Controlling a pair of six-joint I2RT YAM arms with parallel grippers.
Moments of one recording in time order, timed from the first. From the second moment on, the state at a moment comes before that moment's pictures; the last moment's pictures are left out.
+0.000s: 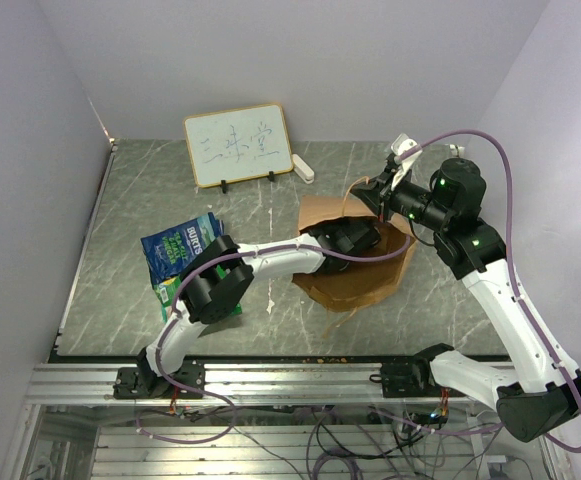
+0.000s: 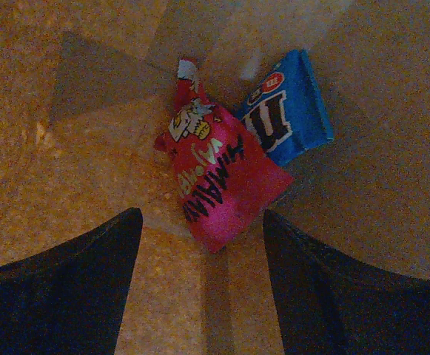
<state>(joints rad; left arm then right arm) -1.07 2.18 1.69 -0.47 -0.67 0.35 0.37 1.05 1.19 -0.30 -0.51 -0.19</state>
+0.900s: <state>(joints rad) -1.05 2.31 1.82 -0.63 -0.76 0.30 0.37 1.05 1.19 -0.30 -0.52 -0.18</state>
